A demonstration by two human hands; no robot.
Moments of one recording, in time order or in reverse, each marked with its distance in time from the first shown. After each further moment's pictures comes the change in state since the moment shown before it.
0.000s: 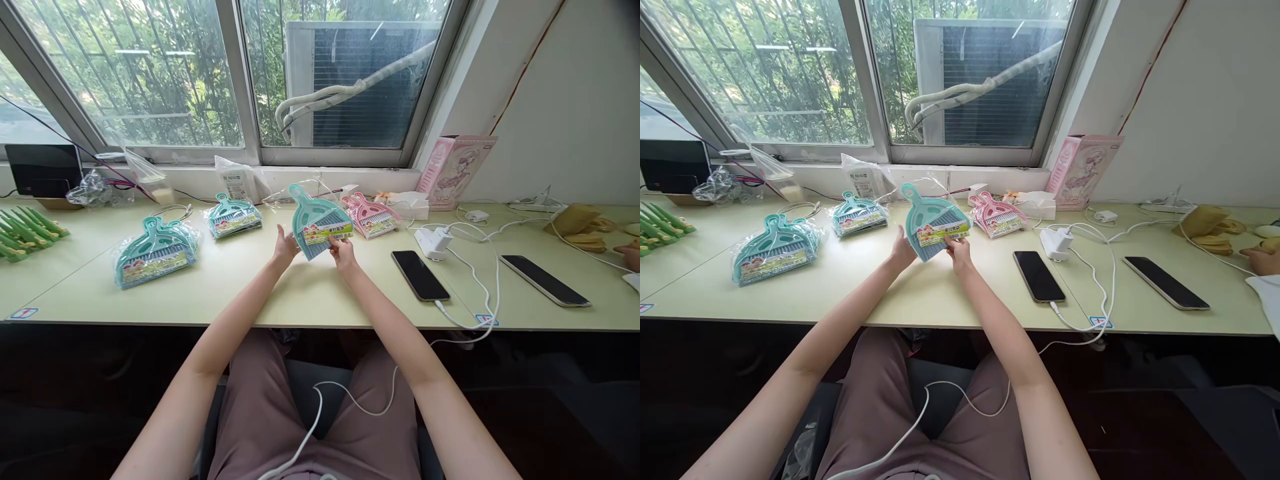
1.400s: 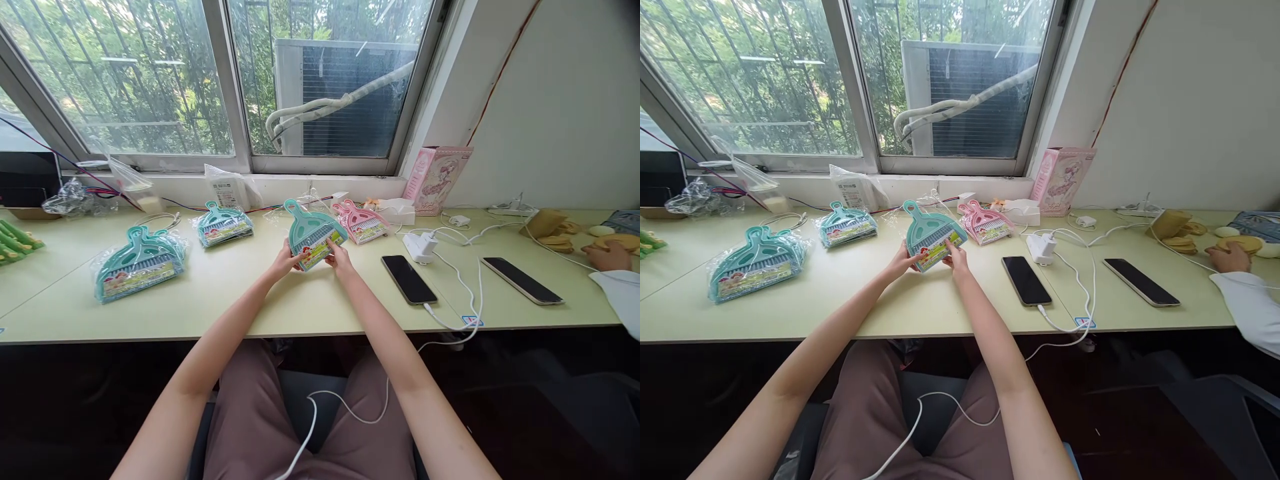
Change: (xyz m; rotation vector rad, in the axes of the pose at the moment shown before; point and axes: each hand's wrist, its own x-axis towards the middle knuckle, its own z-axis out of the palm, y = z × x) left_hand -0.008 -0.015 -0.006 0.370 -0.003 0.009; right_hand 0.013 -0.008 -0.016 -0.046 0.180 0.188
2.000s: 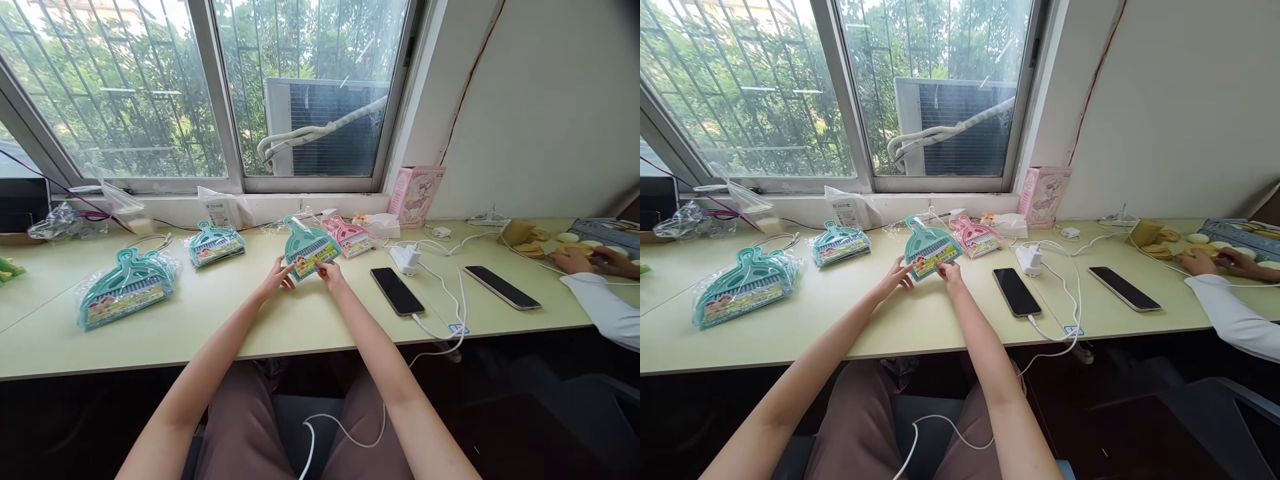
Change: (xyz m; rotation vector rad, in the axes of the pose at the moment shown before) left_hand -0.008 0.013 -0.005 0.007 -0.108 -0.122; right_hand 0.003 -0.001 -0.003 0.148 -0.040 -0.018
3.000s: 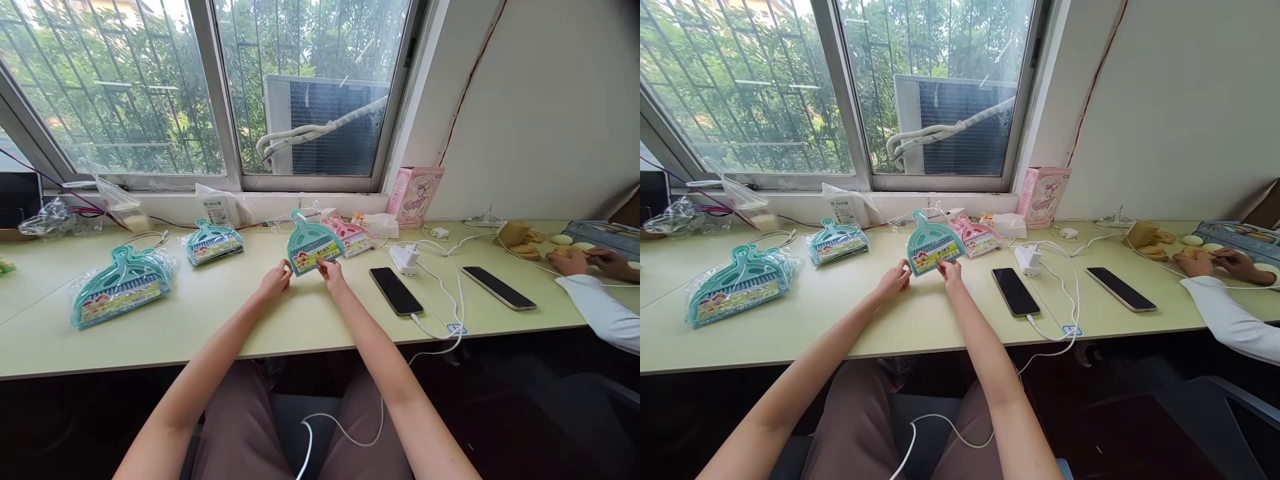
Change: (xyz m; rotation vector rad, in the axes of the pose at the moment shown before) left_hand -0.007 0.000 0.003 0.608 0.087 0.110; right_hand 0.004 0.003 -0.001 0.065 0.039 -0.078
